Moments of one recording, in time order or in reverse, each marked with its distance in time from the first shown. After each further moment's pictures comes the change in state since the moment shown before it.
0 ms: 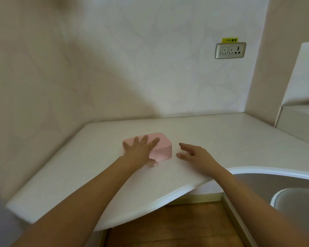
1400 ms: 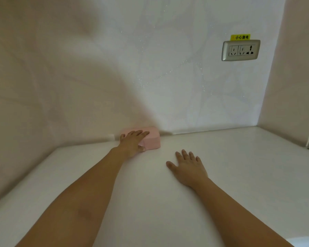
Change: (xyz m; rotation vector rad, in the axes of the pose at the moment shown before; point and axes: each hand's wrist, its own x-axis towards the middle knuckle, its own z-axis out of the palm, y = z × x) left_hand 0.260 -0.077 0.008 -0.087 0.144 0.032; right_hand 0.181 0.041 0.023 -0.579 0.017 0.159
